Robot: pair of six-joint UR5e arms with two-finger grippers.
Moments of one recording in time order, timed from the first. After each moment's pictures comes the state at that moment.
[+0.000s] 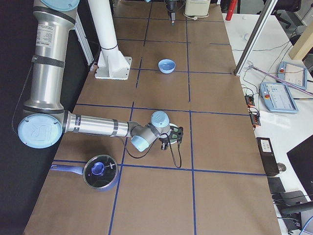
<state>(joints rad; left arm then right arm) -0.81 -2.02 -2.14 -1.30 -2.06 -1.25 1.10 -1.73 1.55 -0.68 2.26 0.94</state>
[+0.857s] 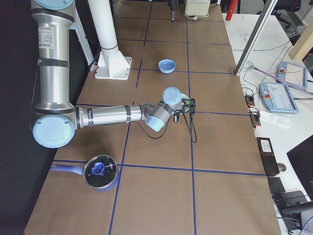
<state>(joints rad) -1.02 -1.75 -2.11 -1.29 -2.07 -0.56 0.98 -1.30 1.68 -0.73 2.32 1.33</state>
